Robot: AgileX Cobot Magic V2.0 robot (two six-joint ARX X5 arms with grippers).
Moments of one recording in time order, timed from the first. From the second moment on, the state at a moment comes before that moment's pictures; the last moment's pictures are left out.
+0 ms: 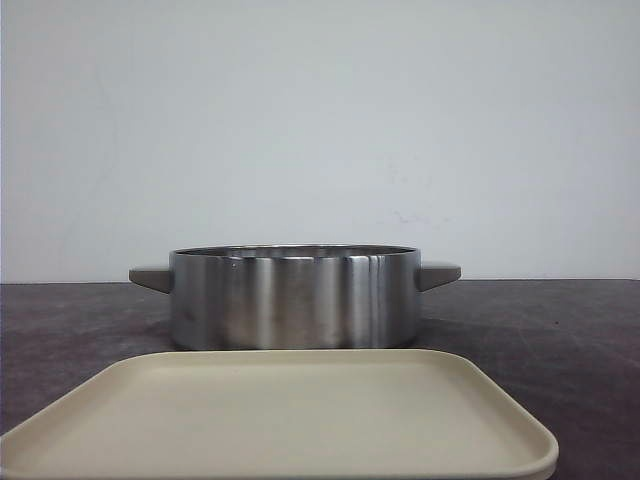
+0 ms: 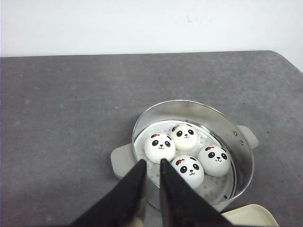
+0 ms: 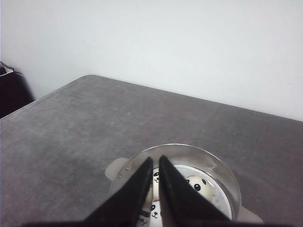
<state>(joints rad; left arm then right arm) -0.48 0.79 1.07 -0.65 -0.11 -0.20 0.87 0.94 1.00 -0.22 0.24 0.19</state>
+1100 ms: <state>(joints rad) -0.48 0.79 1.07 -0.65 -0.11 -0.20 0.12 0.01 0.01 -0.14 0.03 0.00</state>
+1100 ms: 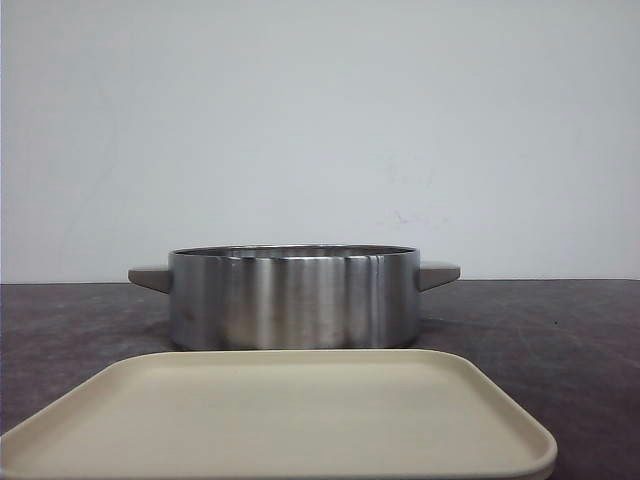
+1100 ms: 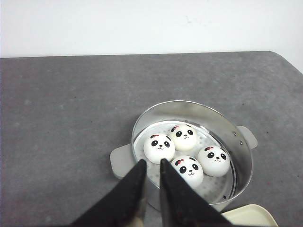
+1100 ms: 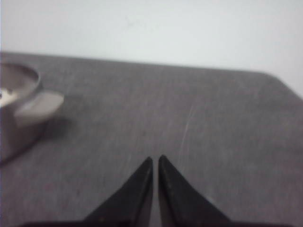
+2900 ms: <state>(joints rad) -0.02 0.04 0.14 -0.23 0.11 -0.12 0.12 0.00 0.02 -0.17 0.03 -0.03</state>
